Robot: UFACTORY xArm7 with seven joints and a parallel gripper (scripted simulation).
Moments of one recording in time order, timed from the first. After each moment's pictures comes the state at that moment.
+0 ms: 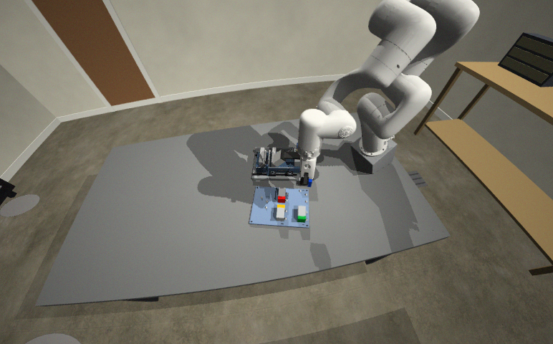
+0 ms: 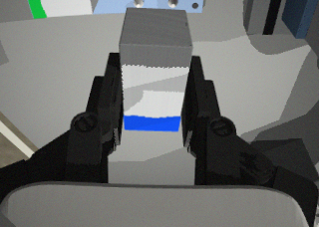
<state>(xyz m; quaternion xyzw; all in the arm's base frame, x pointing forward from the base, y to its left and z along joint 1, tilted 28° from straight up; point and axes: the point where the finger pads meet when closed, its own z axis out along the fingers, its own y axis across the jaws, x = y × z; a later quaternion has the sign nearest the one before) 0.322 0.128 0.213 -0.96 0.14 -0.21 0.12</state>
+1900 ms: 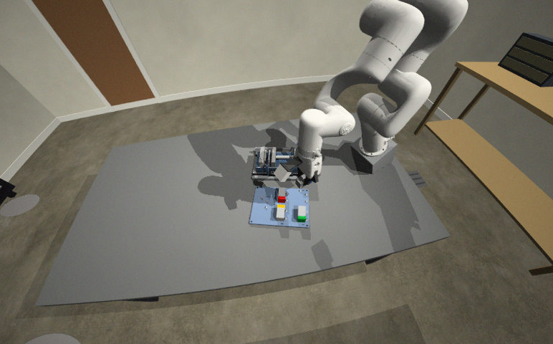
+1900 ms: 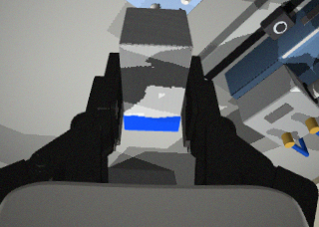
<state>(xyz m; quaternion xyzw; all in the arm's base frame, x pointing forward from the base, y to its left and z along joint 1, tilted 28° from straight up) 0.322 0.128 0.213 -0.95 -0.20 -0.24 0.04</state>
